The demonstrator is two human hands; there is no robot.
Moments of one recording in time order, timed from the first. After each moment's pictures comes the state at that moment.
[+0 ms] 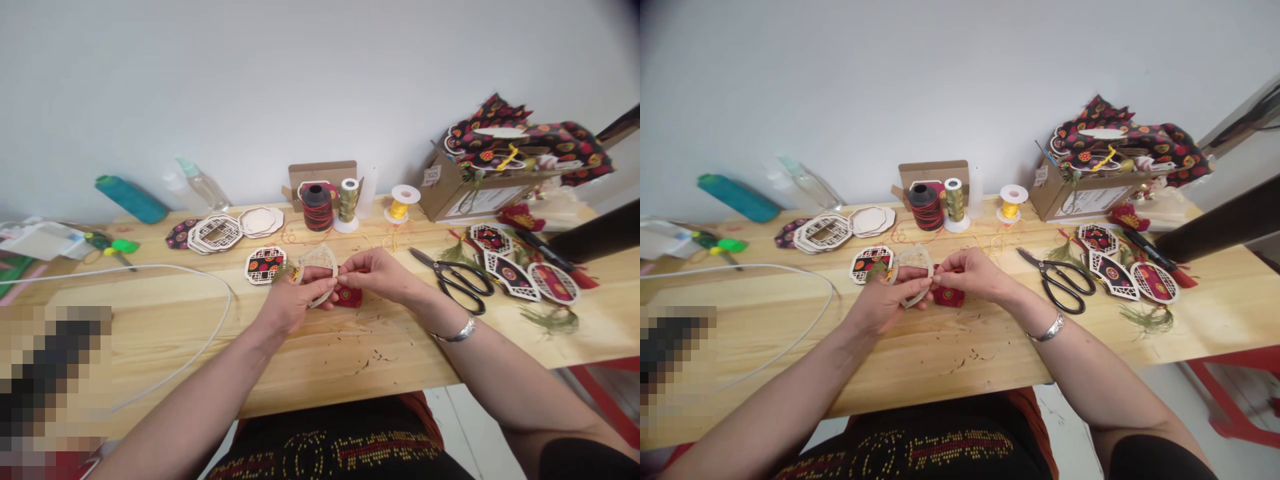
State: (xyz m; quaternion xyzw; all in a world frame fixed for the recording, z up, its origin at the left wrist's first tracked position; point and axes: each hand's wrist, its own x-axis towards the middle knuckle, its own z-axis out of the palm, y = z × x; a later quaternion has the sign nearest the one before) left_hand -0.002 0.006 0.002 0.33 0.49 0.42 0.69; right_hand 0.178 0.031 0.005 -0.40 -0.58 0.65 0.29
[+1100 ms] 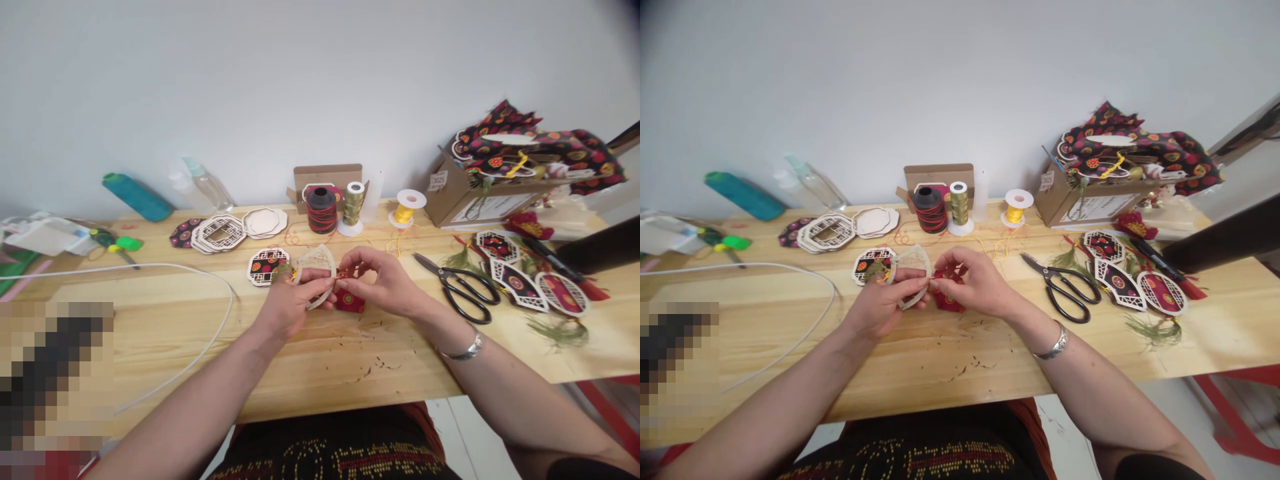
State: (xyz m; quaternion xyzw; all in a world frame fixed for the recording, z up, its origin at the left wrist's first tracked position) left_hand -0.002 0.009 0.006 0.31 0.50 0.44 0.68; right_hand 0.174 0.024 0.010 -0.40 -0.72 0.41 0.39
